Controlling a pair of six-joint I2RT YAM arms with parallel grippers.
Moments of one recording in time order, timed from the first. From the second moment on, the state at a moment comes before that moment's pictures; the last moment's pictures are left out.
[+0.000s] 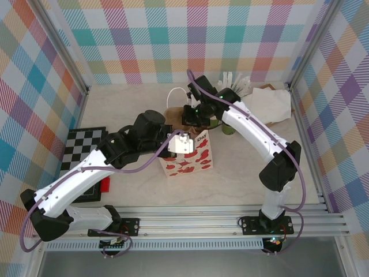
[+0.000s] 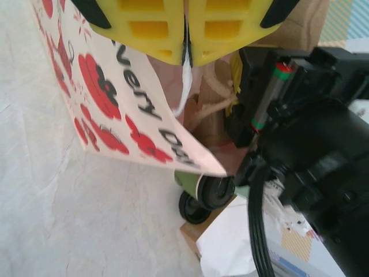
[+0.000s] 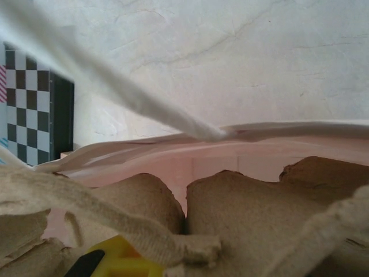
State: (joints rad) left arm -0.88 1.21 1.37 -0.75 0.06 0.90; right arm 0.70 1.85 1.93 -1.09 -0.20 0.63
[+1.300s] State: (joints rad) left arm -0.41 1.65 1.80 -0.77 0.29 -0.10; right arm 0.75 1.87 2.00 -1.22 -0.10 0.56
